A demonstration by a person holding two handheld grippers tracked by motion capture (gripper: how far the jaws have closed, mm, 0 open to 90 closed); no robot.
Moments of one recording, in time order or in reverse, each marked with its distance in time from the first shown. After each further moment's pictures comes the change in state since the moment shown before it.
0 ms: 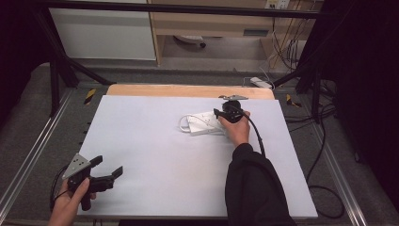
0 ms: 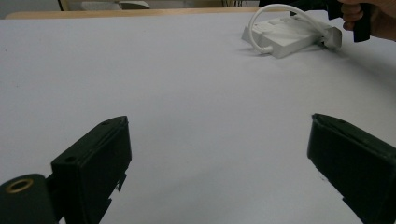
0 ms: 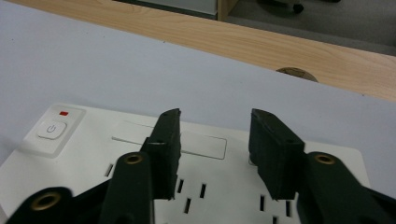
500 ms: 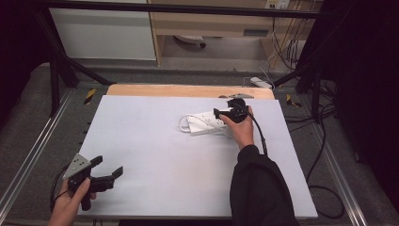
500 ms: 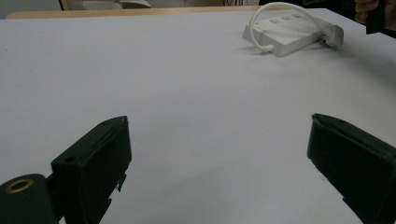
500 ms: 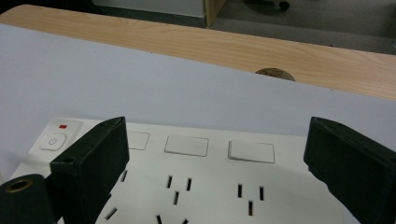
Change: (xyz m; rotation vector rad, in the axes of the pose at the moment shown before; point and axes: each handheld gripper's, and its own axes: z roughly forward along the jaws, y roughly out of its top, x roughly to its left) left arm 0.000 0.000 0.000 0.004 0.002 0.005; right arm -0.006 0.006 -0.017 -0.011 -0.032 0.067
